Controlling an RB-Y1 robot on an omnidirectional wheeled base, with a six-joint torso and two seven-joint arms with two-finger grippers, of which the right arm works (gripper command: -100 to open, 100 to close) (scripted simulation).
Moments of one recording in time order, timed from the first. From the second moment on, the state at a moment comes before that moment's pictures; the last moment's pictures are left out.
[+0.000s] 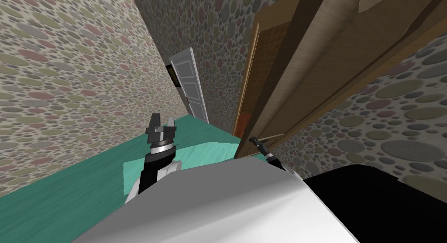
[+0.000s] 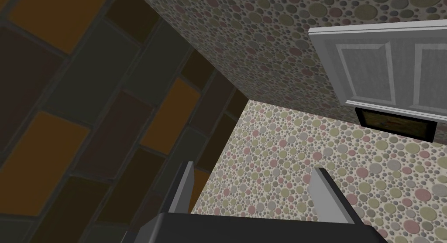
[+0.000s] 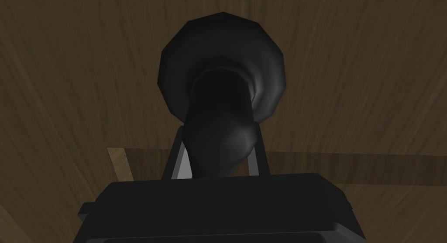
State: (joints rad) arm 0.23 -0.63 0.18 -0.73 -0.16 -1.14 -0.41
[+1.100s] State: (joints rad) arm 0.26 -0.65 0.19 -0.63 -0.15 -1.29 -0.42
